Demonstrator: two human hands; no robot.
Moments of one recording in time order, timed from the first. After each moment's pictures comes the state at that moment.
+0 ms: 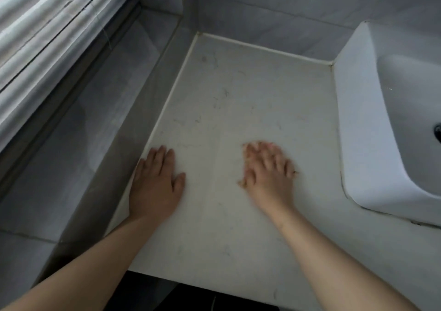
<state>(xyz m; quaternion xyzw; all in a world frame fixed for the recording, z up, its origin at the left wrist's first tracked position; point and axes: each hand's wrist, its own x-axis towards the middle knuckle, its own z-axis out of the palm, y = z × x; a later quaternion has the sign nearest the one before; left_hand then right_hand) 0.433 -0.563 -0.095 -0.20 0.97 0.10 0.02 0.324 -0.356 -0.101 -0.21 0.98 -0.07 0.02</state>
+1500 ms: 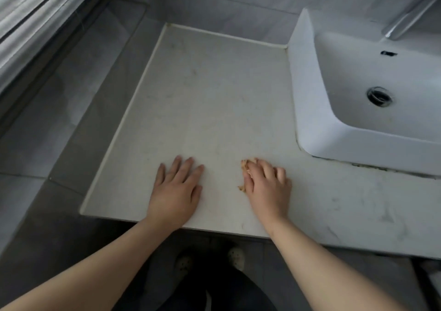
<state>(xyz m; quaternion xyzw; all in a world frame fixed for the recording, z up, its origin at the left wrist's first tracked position) 0.494 -0.465 -0.092 -0.02 1.00 0.09 0.03 0.425 -0.274 -0.094 -0.14 0.98 -0.09 -0.10</state>
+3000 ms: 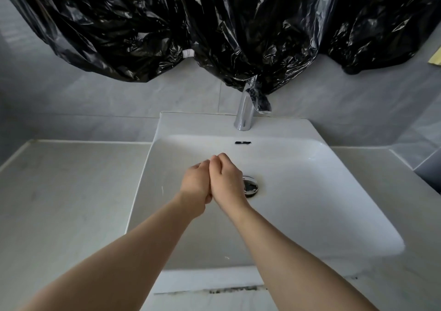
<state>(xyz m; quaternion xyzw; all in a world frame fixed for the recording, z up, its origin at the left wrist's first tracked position) 0.155 -0.138 0.058 -0.24 0.66 0.71 0.06 0.151 -0.072 0.057 -0.02 0.84 -0.54 -0.02</state>
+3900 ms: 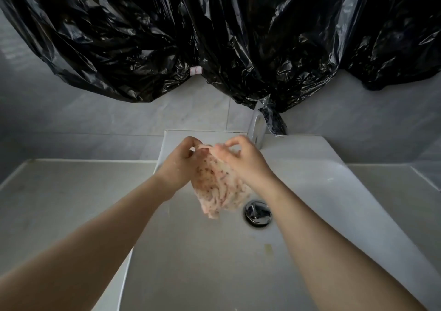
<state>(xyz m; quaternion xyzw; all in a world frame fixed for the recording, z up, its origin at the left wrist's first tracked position) 0.086 -0.208 0.083 -0.05 0.78 0.62 -0.06 0.069 -0.055 0.102 -0.11 0.86 -0.50 0.05</state>
